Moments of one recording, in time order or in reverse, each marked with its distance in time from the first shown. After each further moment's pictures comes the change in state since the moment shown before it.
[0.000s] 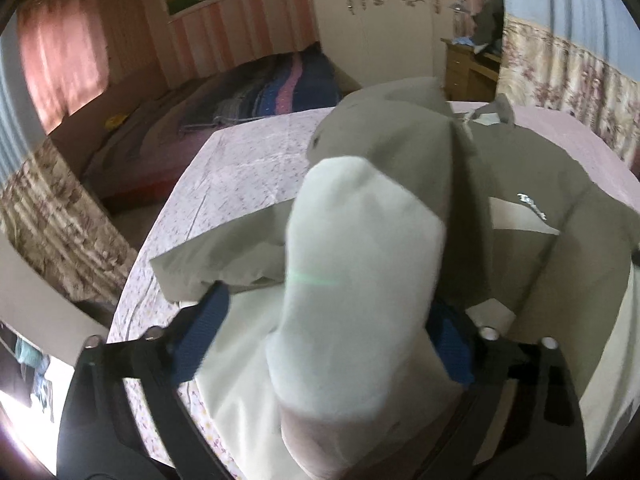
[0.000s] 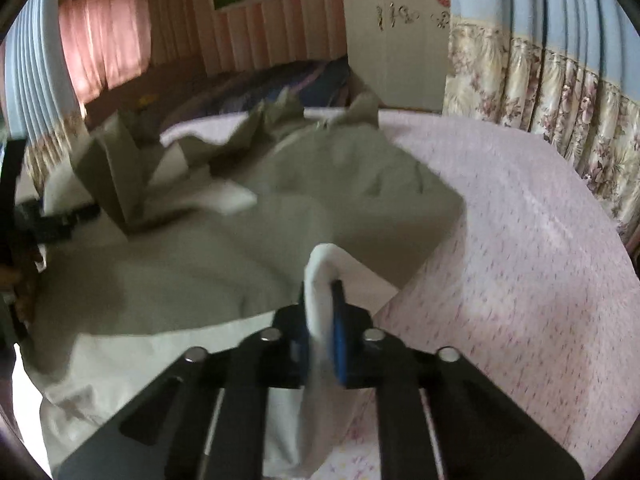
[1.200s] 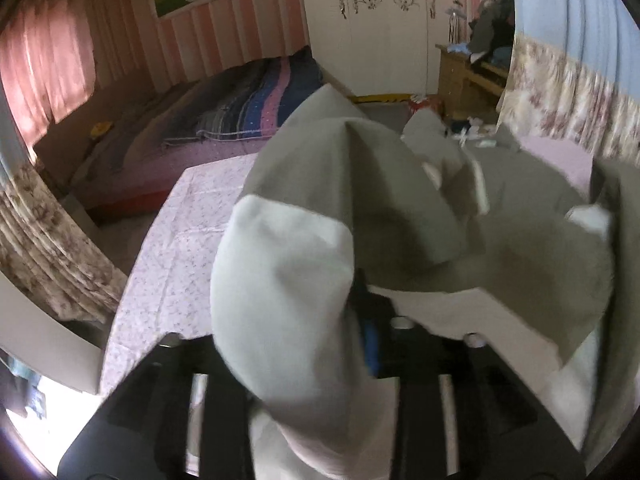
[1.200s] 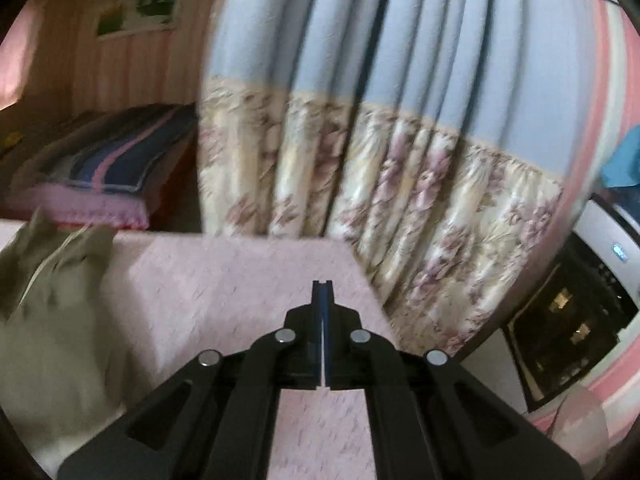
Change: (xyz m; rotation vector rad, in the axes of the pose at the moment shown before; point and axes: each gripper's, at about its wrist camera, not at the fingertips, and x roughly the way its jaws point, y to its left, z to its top) left arm 0.039 -0.010 0.082 0.003 -0.006 -0.003; right arm 0.034 -0.257 0.167 0.037 -0.143 -0.510
